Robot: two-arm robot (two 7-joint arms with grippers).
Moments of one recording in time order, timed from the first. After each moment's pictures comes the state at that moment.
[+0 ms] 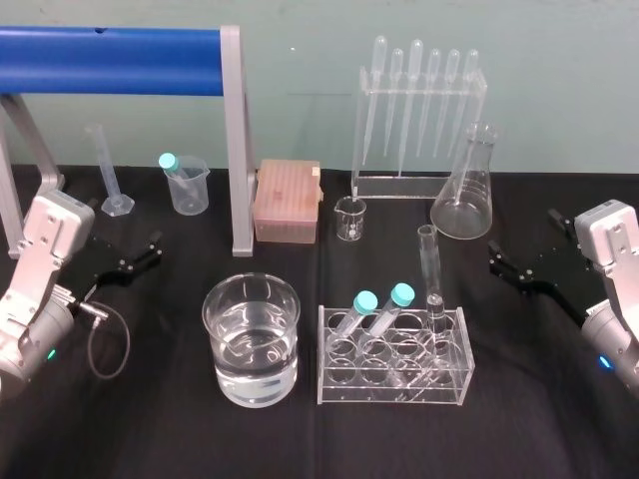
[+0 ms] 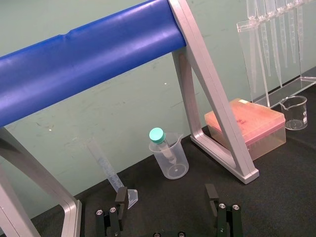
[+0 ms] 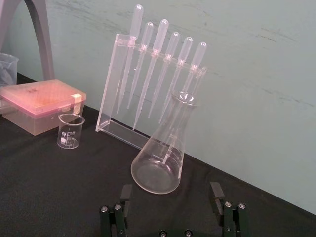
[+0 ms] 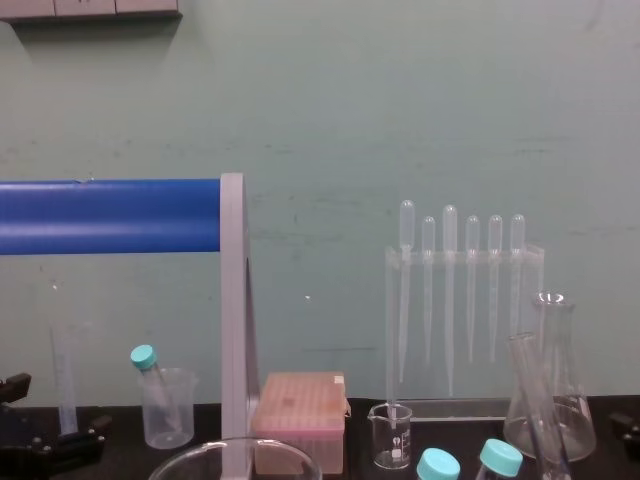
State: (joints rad) left arm -0.20 0.60 0.45 -1.41 -0.25 -0.12 0.03; right arm 0.20 0.60 -0.45 -1.41 0.25 -0.12 -0.03
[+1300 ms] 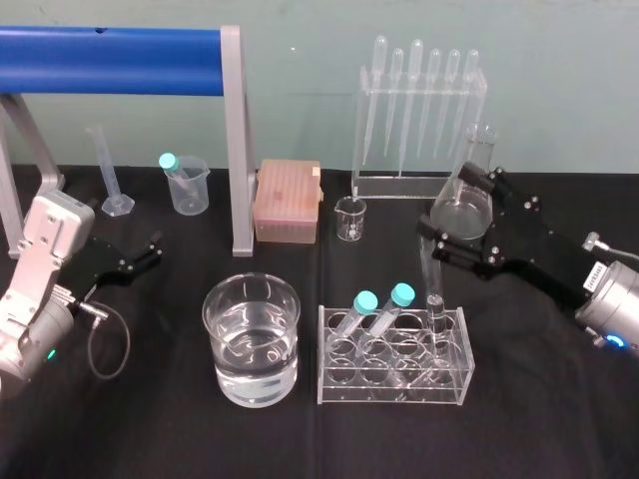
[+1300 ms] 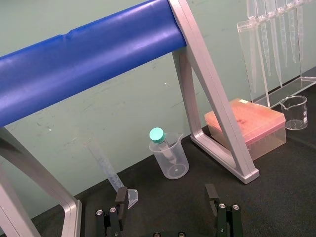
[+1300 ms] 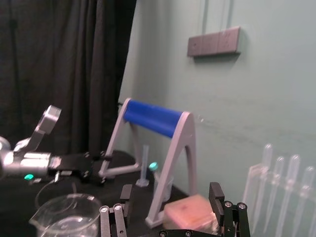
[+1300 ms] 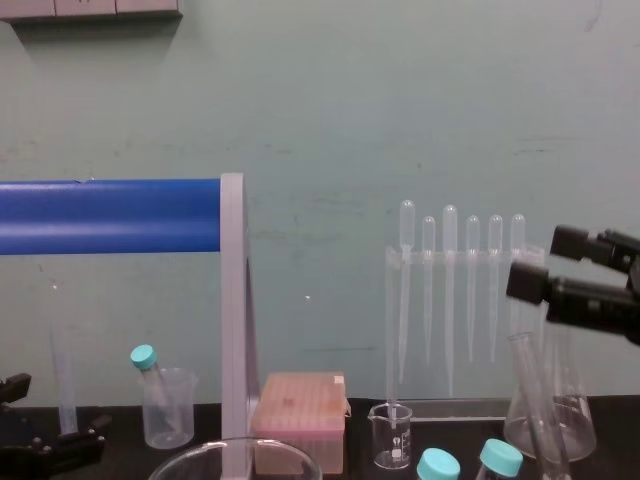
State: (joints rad) left arm -0.20 0.60 0.45 -1.41 -0.25 -0.12 0.03; right arm 0.20 0.64 -0.38 -1.56 0.63 -0.30 0.61
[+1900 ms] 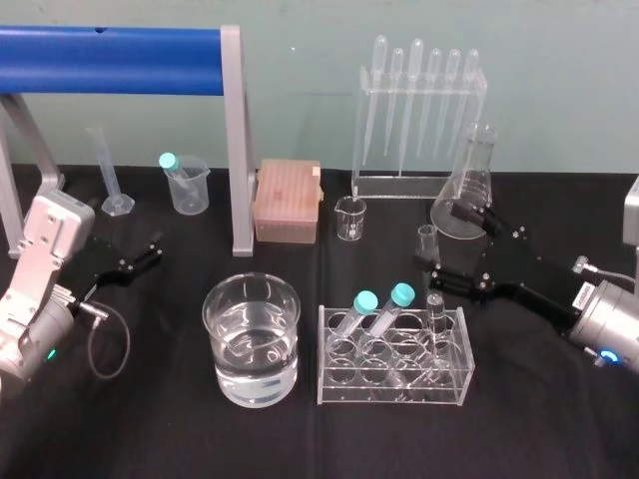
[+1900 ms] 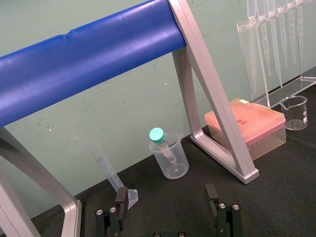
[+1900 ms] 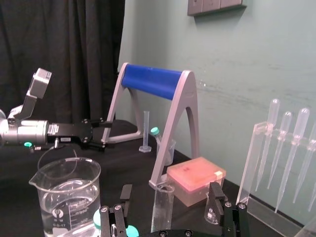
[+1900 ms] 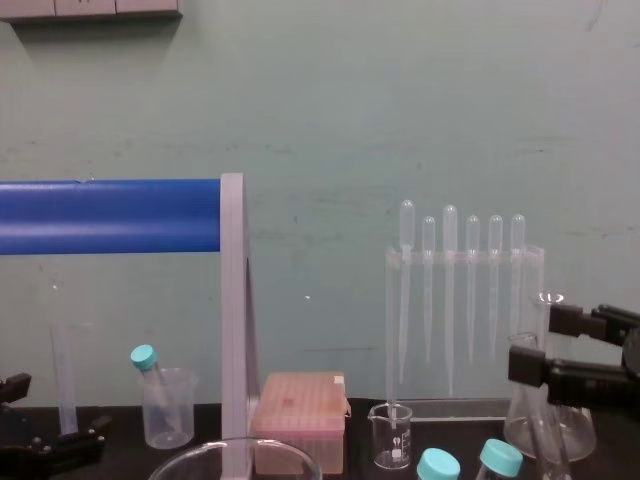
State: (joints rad) left arm -0.20 0.60 0.45 -1.41 -0.25 -0.12 0.03; right arm 0.20 0.63 -0.38 -1.51 0.57 -0.20 0.63
